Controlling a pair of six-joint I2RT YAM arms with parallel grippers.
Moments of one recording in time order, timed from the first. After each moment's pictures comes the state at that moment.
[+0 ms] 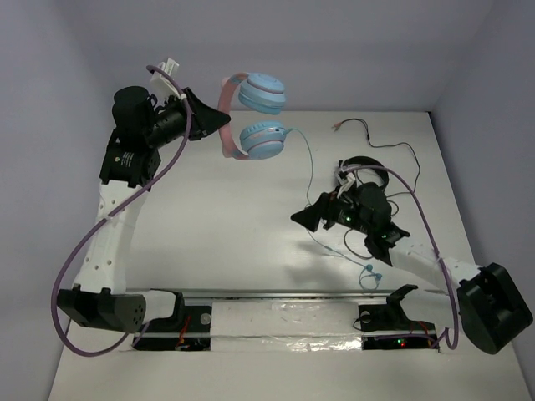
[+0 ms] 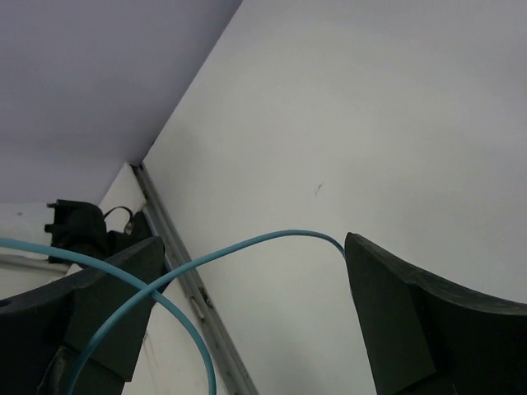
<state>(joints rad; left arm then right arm) -0.15 1.27 1.54 -0.41 0.62 -0.60 0.53 1.15 0.48 0.51 -0.49 0.64</state>
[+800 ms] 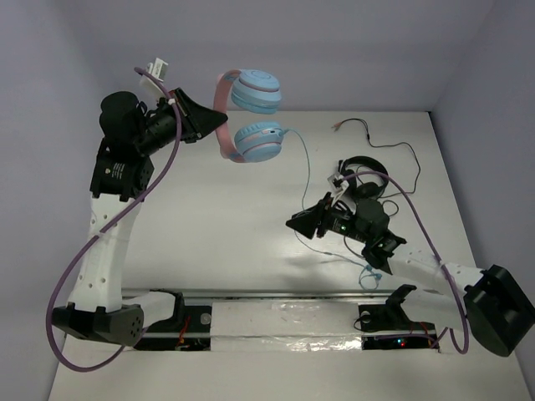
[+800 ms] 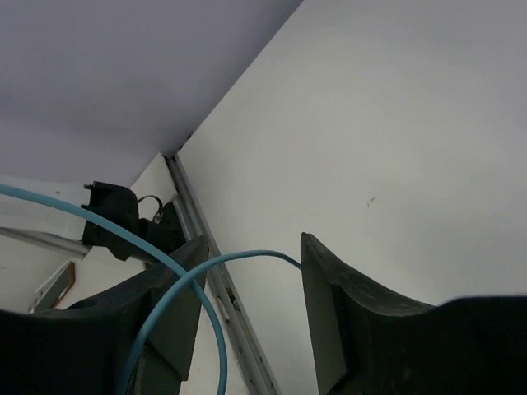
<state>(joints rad) -0.16 1.19 1.54 -0.40 0.63 -0.68 0.66 1.09 0.43 0.62 -0.46 0.65</state>
